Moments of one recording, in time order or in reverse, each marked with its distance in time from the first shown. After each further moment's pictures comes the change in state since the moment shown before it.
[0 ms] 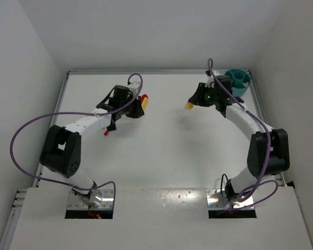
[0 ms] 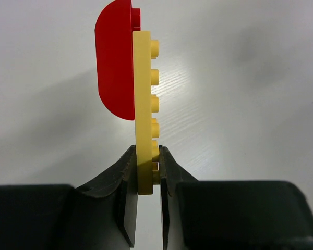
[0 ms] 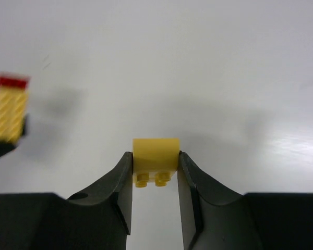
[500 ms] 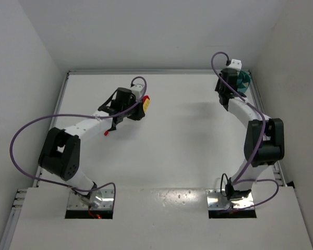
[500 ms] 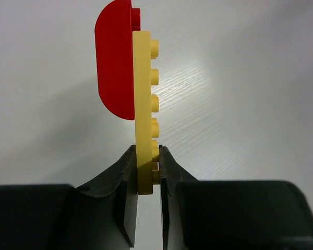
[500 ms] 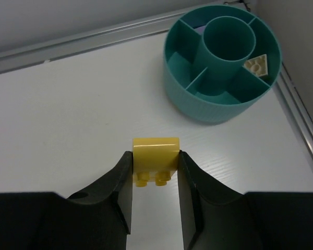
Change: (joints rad) left arm -0.050 -0.043 -0.040 0.011 -0.065 0.061; right arm -0.100 0.109 0.087 0.220 0.697 -0.184
